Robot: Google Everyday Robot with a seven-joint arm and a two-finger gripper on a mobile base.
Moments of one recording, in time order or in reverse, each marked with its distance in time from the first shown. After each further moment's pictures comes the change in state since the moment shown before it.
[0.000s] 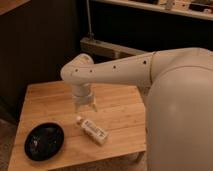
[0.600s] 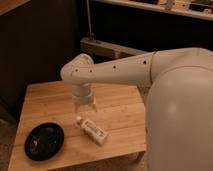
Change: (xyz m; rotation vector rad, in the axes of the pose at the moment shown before) arm 0.000 0.000 0.000 0.000 0.000 0.000
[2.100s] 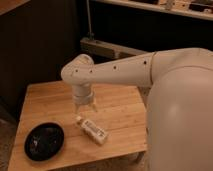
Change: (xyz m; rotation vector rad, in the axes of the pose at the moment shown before) arm 0.001 -0.002 0.006 -0.011 -0.007 -0.014
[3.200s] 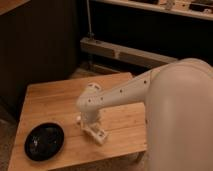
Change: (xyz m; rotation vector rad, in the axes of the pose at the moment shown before) arm 0.024 -0.017 0.120 -0.041 -0.050 -0.216
